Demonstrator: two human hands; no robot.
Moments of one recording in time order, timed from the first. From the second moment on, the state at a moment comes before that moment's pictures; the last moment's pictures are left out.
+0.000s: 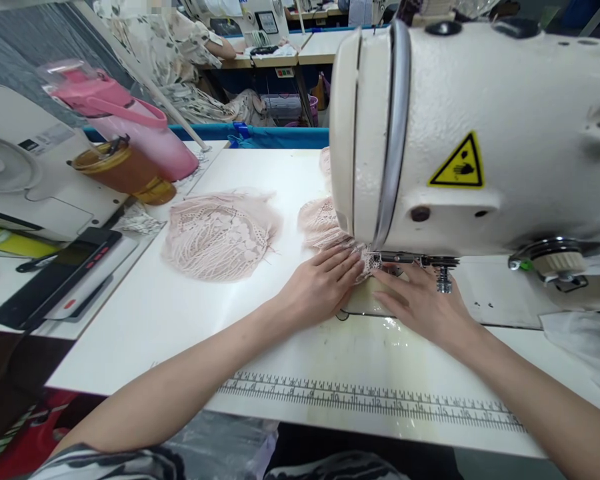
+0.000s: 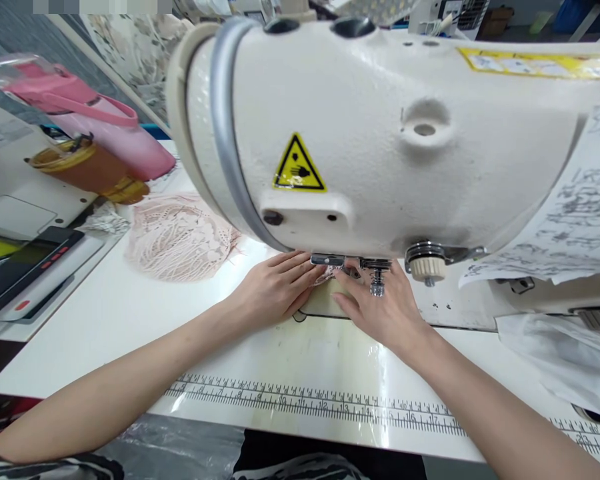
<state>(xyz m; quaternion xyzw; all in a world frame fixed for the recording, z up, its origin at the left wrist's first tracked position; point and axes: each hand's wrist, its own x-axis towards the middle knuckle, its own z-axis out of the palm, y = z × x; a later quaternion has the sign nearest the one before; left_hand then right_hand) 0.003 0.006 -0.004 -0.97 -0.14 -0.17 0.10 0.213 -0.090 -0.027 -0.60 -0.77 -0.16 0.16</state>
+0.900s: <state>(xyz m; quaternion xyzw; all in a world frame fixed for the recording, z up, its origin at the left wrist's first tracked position) 0.010 -0.010 -0.001 -0.96 -0.17 -0.17 0.17 0.209 -0.088 -0.020 -0.57 -0.79 -0.16 0.18</state>
